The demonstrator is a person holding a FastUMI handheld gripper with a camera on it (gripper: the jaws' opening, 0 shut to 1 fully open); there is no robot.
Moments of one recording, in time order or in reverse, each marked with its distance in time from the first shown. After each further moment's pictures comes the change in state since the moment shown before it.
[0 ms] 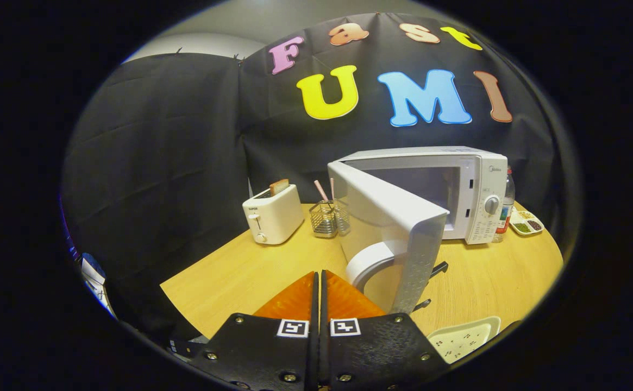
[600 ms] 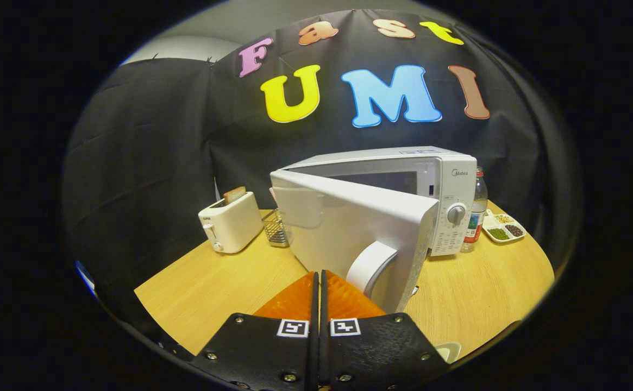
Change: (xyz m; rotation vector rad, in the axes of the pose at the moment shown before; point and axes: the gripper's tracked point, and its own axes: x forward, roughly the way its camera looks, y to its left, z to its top) arm 0.021 -0.096 0.023 0.027 -0.006 -0.114
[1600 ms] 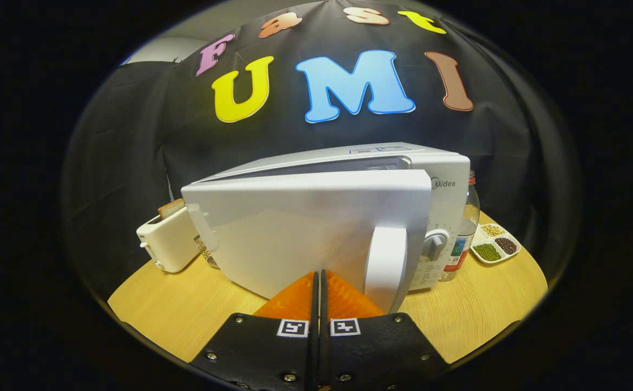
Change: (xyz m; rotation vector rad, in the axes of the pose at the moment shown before) arm 0.103 -0.103 0.038 0.036 -0.003 -0.132
